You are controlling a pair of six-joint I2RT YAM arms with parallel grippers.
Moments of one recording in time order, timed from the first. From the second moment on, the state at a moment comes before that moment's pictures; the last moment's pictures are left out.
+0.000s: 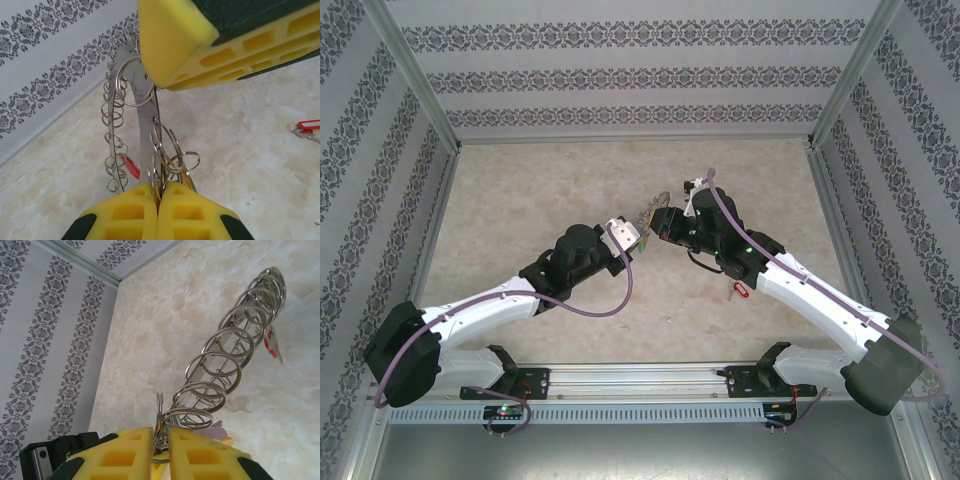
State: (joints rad) left arm -0.77 1.24 0.71 0.24 -0.02 0.28; right arm 0.68 1.19 0.99 -0.28 -0.12 0.91
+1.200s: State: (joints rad) left arm -0.77 1.25 0.71 0.24 -0.02 0.28; right arm 0.69 1.22 1.04 -0.34 -0.09 0.91
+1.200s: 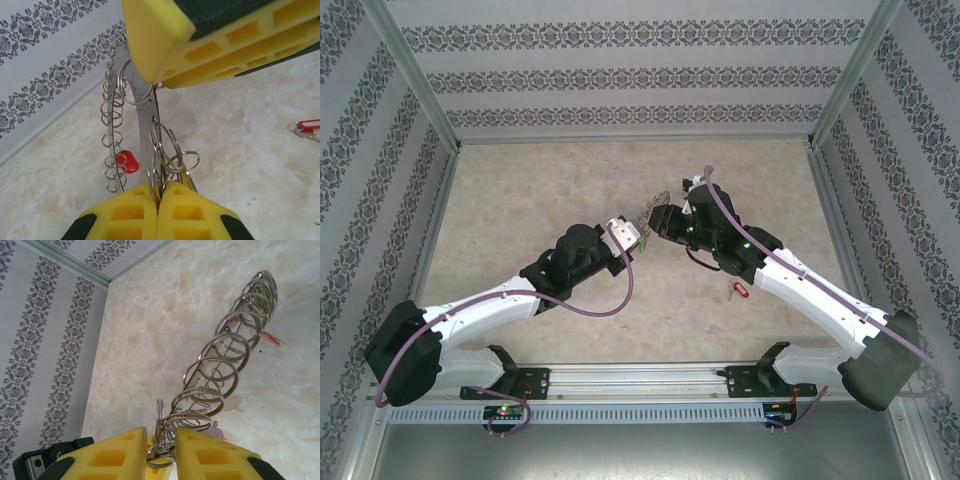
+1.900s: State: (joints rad) left arm -0.78 1.25 0.71 0.22 -0.02 0.28; right arm 0.69 1.23 1.06 -0.39 -0.09 0.87
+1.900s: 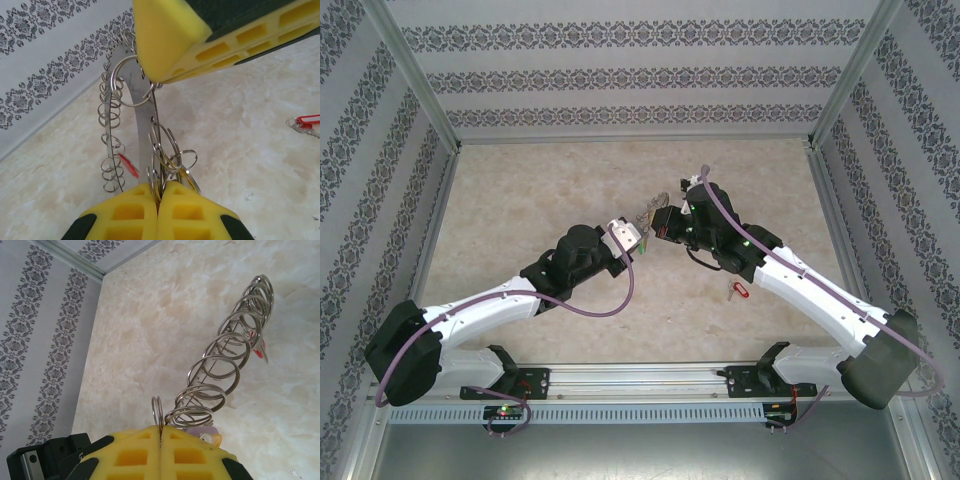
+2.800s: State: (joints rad) left arm -0.79 1.26 0.72 0.21 -0.05 0.29; right arm 0.66 1.20 1.12 -0.61 -0.20 0.65
